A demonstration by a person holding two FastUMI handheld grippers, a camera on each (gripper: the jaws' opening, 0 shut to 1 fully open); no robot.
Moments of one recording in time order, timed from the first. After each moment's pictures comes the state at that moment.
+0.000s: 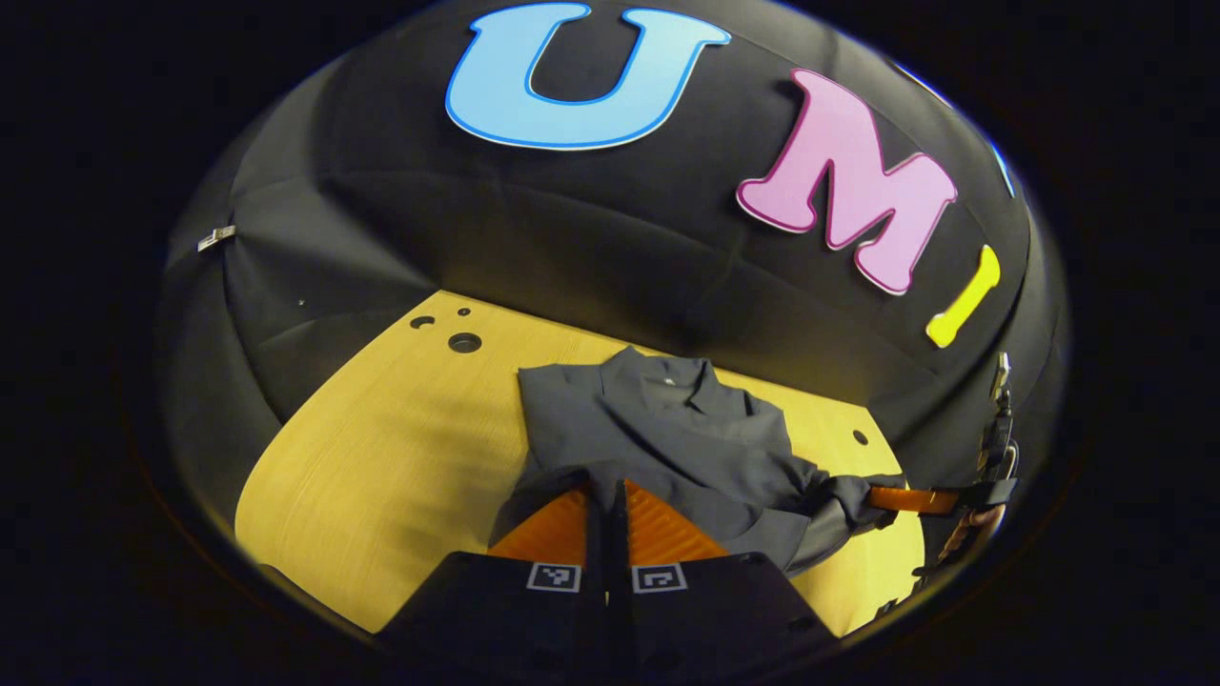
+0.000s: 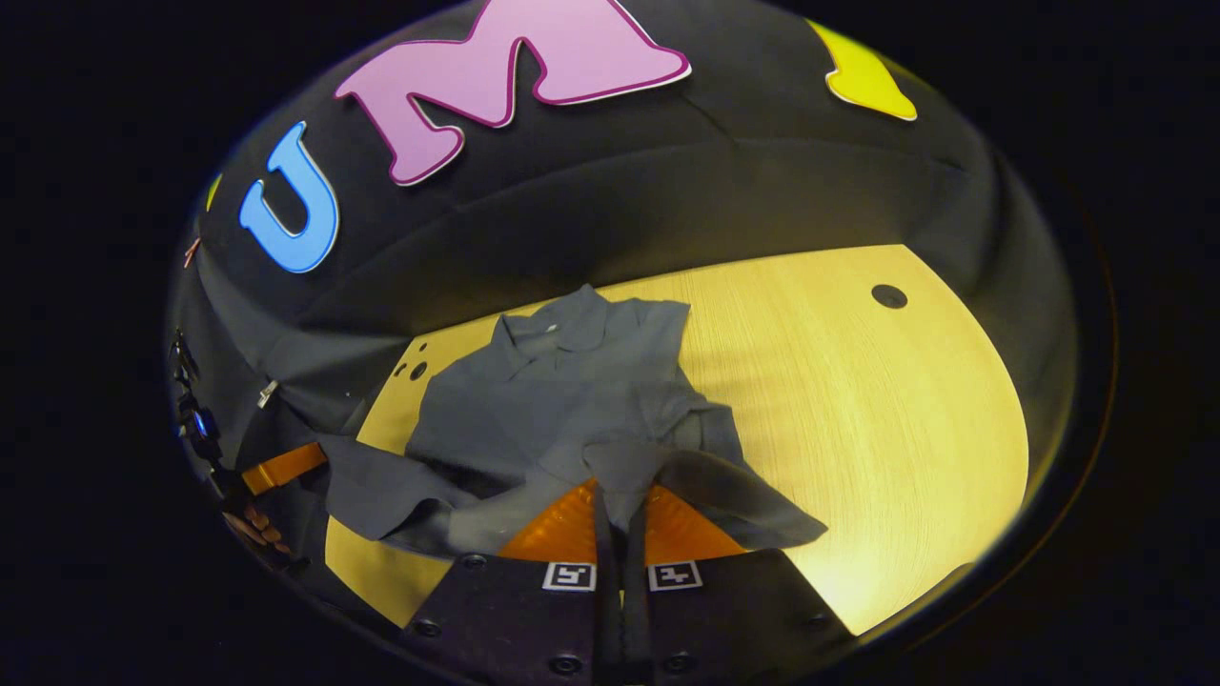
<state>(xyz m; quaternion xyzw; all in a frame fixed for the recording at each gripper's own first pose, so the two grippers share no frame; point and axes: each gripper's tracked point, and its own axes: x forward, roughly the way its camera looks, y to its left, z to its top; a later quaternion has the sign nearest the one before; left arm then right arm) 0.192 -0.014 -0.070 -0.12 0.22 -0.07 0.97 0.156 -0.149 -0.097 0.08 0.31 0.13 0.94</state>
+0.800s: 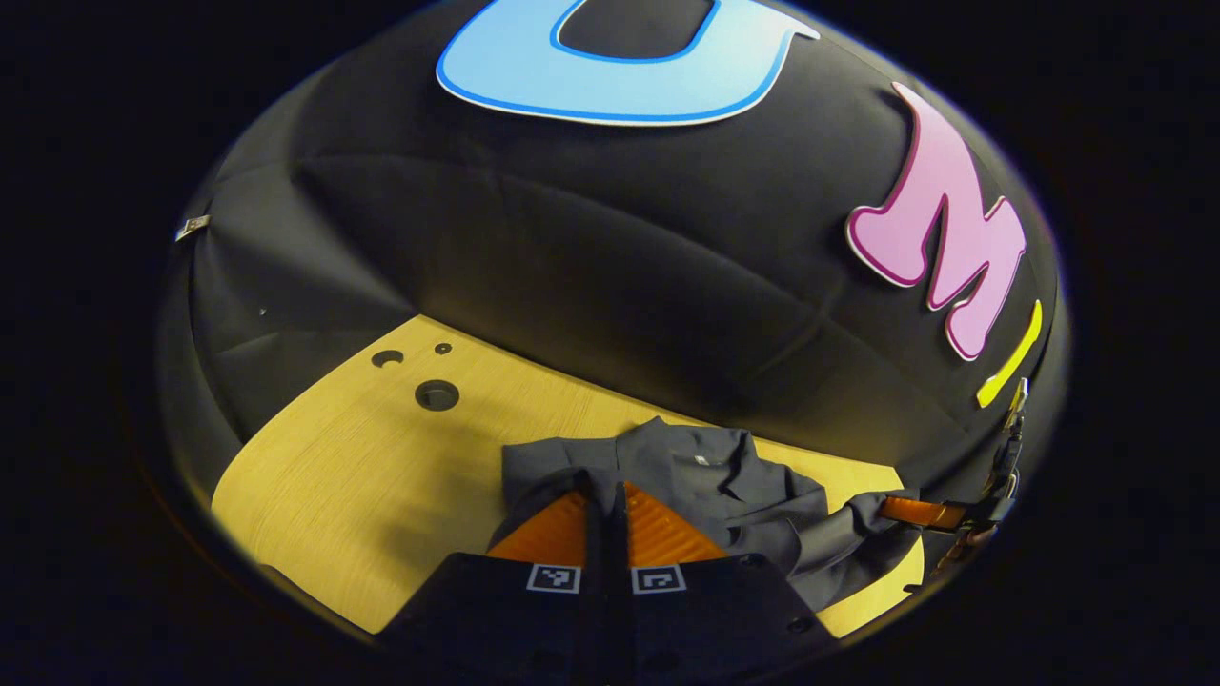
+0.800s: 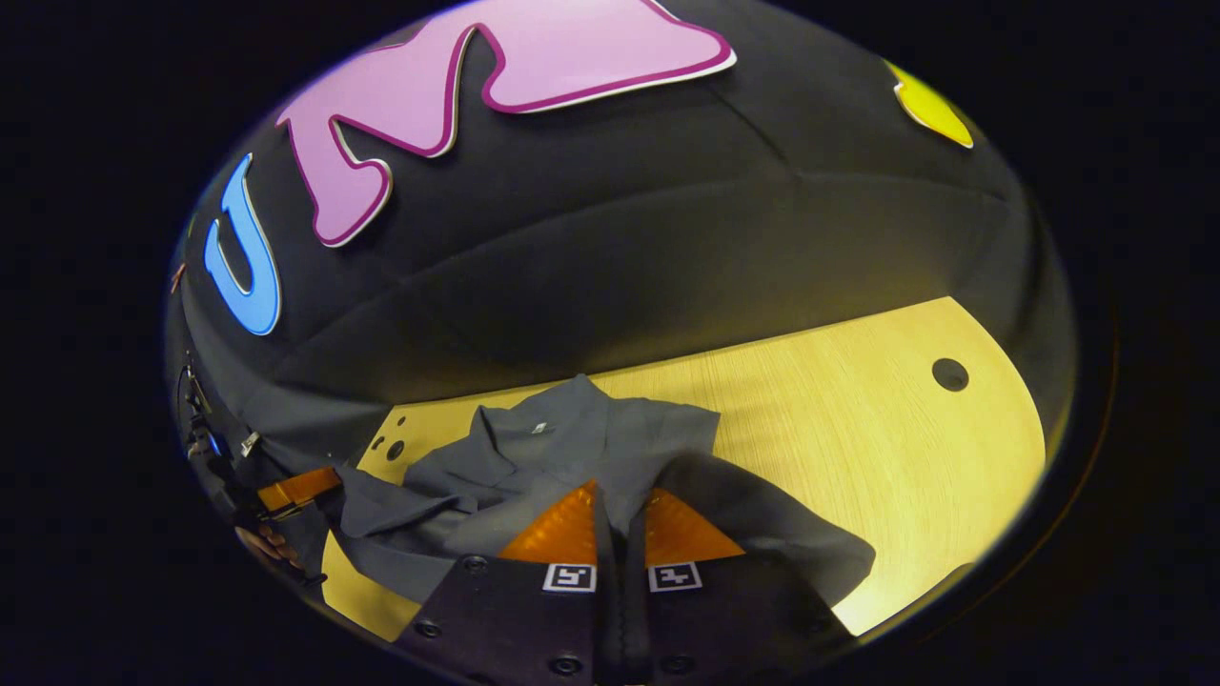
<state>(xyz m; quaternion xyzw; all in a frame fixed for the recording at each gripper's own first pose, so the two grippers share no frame) 0.347 0.007 -0.078 -0.14 0.18 -0.05 0.97 0.306 -0.118 -0.088 0.10 0.25 0.12 0.96</state>
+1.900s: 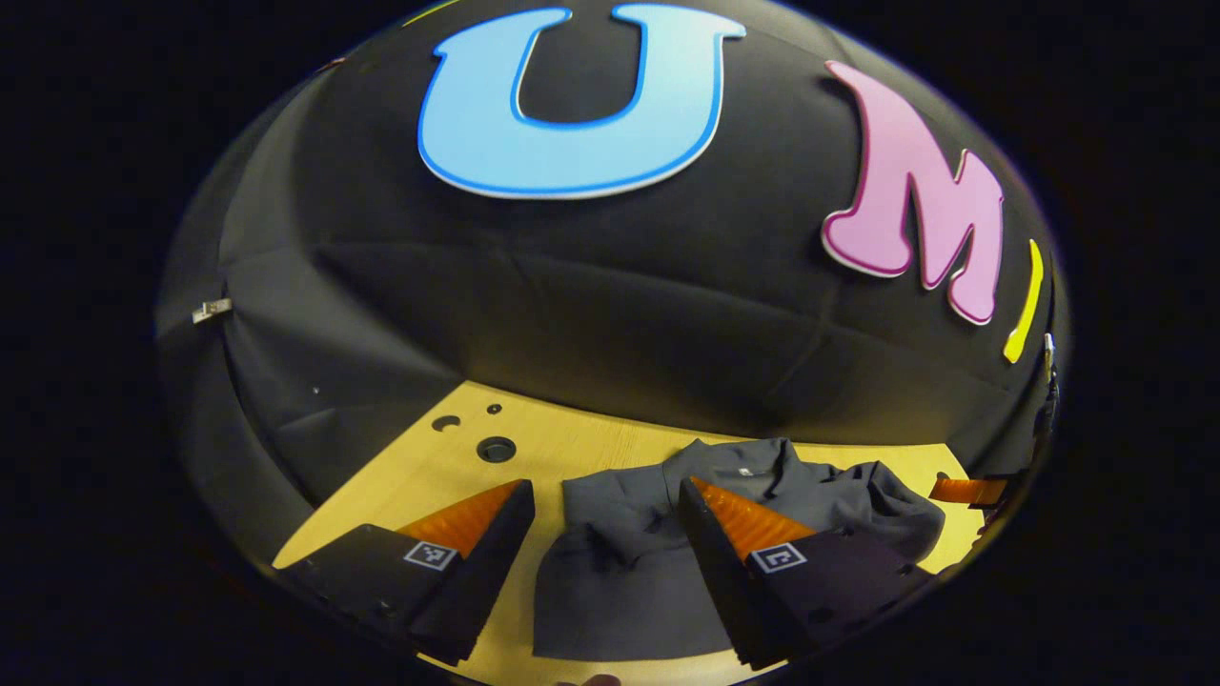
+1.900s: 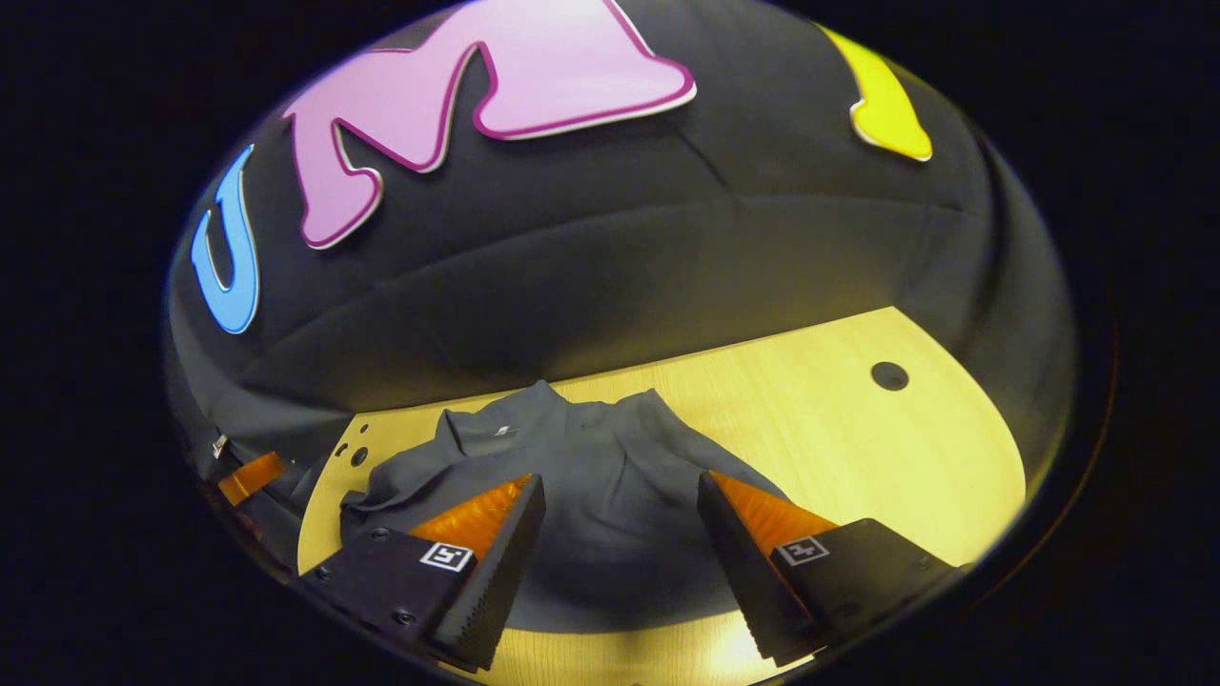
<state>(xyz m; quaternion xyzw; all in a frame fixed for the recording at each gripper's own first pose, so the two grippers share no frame) 0.288 0.029 -0.026 -0.04 0.11 0.02 0.99 0.258 -0.151 -0.071 0.07 0.22 0.05 0.97</state>
